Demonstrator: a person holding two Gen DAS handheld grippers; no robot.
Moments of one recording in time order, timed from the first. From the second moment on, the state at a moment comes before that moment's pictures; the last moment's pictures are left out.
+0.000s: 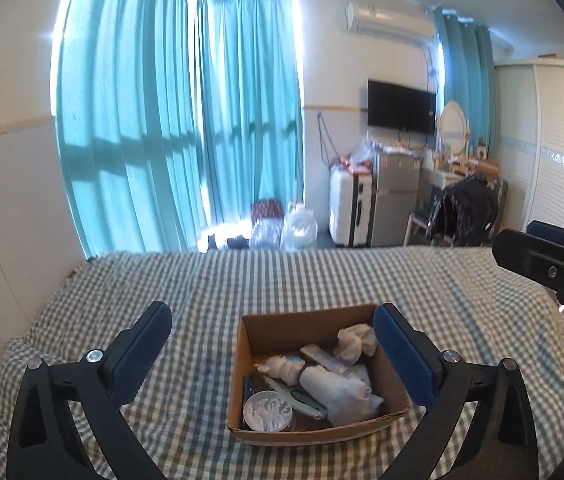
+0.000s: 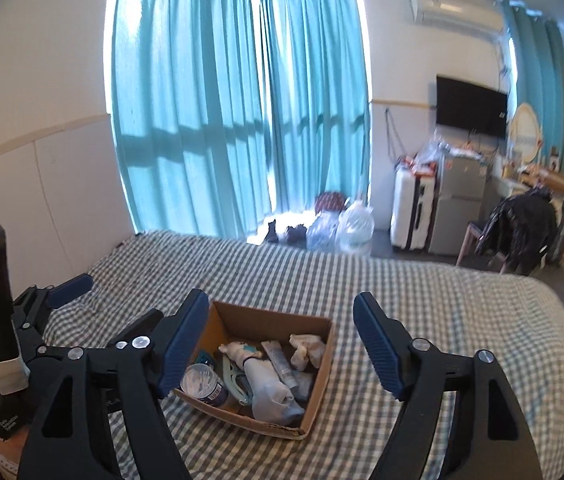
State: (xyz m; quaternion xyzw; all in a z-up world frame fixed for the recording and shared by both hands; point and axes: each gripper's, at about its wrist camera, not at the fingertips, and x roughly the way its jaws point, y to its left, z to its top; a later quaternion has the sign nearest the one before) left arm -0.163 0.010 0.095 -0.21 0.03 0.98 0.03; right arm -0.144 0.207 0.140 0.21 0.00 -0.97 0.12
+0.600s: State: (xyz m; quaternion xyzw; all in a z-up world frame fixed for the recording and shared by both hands) left arm -0.067 -0.003 0.061 -0.18 -0.01 0.98 -0.01; right arm -0.053 0.238 0.068 0.15 -0.03 -0.99 0.03
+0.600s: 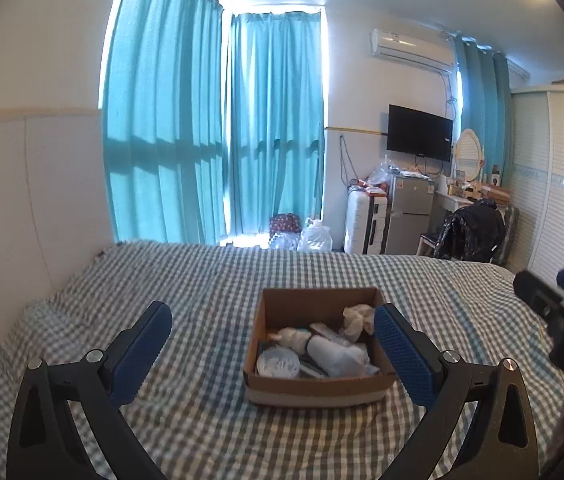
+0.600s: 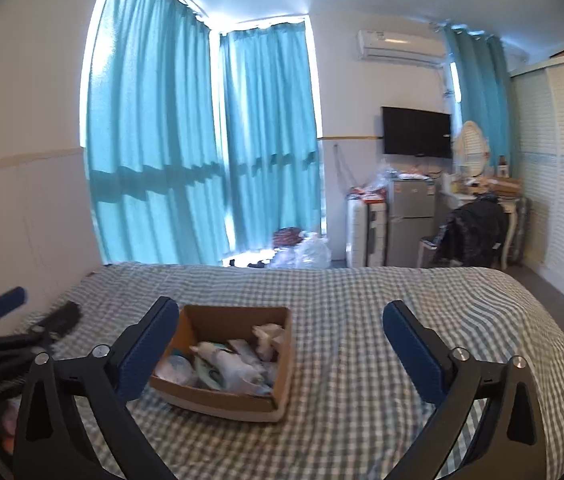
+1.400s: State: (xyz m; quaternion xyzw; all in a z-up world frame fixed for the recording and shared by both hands) left arm -0.074 0.002 0.000 -0.23 0.02 0.97 -0.02; right arm -0.075 0.234 0.009 0.21 -0.03 -0.98 0.04
